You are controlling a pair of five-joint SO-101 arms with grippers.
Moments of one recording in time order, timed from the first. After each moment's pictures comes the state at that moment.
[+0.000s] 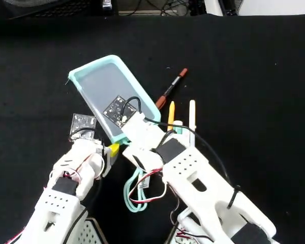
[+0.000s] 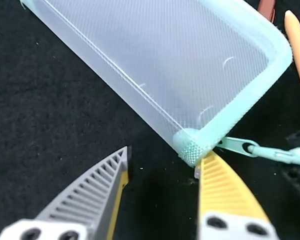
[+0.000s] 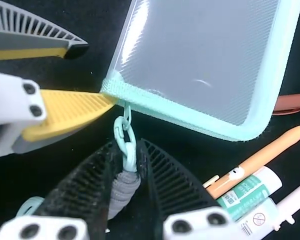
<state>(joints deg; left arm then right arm) 9.2 -64.8 94.8 24.4 5.4 -36.7 -33.9 54.5 49.3 12.4</state>
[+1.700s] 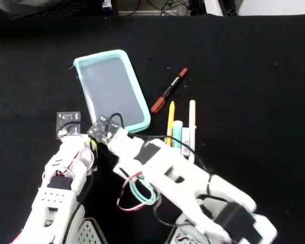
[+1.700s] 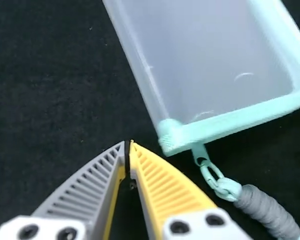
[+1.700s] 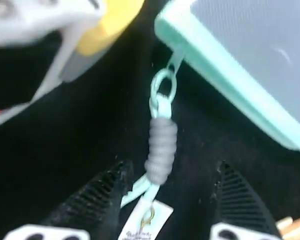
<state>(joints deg) 1.9 -63.2 95.3 18.3 5.8 -45.2 -16.0 53.5 45.0 10.8</state>
